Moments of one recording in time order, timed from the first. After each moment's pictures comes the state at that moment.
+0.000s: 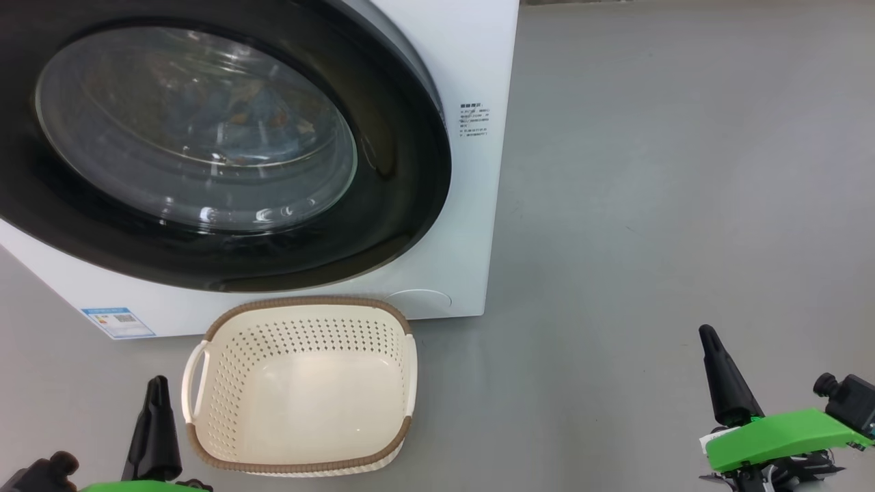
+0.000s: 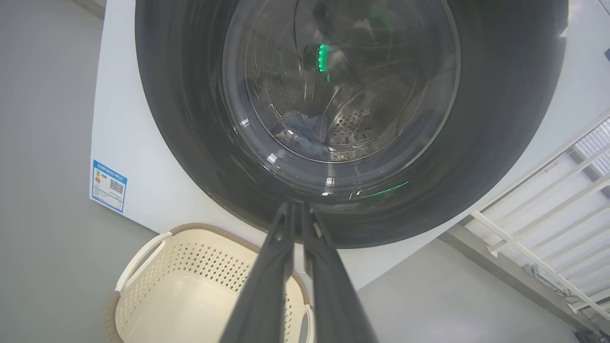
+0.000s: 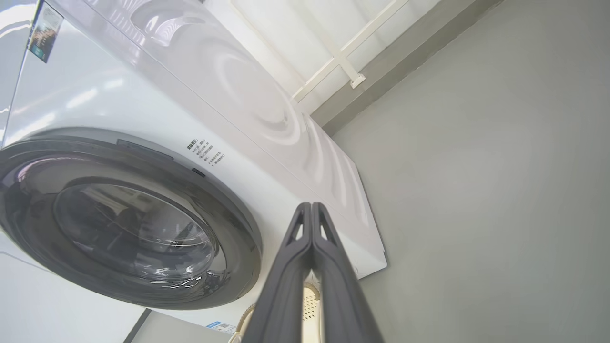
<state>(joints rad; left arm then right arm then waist) -0.04 0.07 0.07 0.23 -0.74 -0.13 -0.12 -0.03 -0.13 0.07 0.20 0.93 0.13 -0.14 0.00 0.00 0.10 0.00</state>
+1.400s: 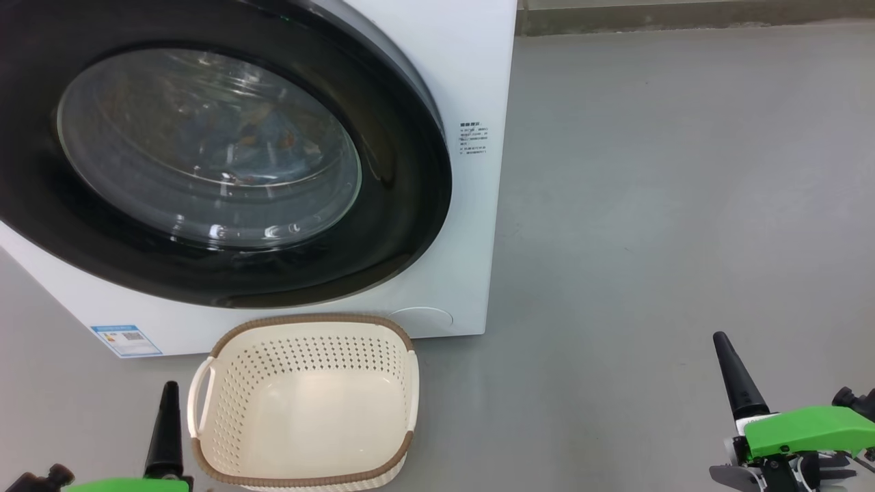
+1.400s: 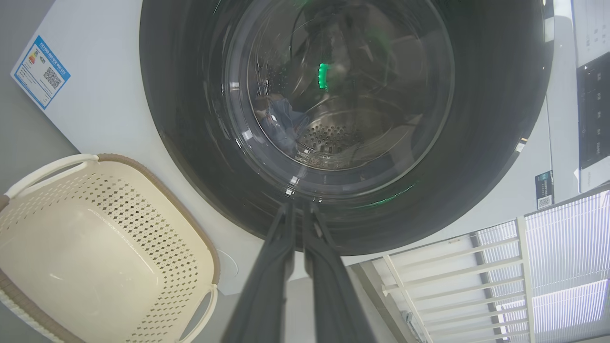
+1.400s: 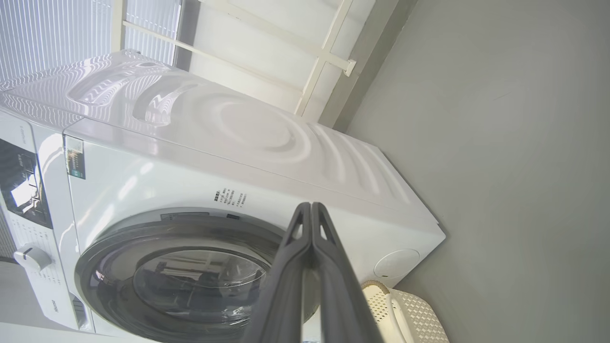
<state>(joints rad) -0.05 0.06 0.07 0.25 -1.20 -0.13 -0.01 -0.04 -0.10 -0.01 0.23 1.30 0.13 -0.03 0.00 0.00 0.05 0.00</state>
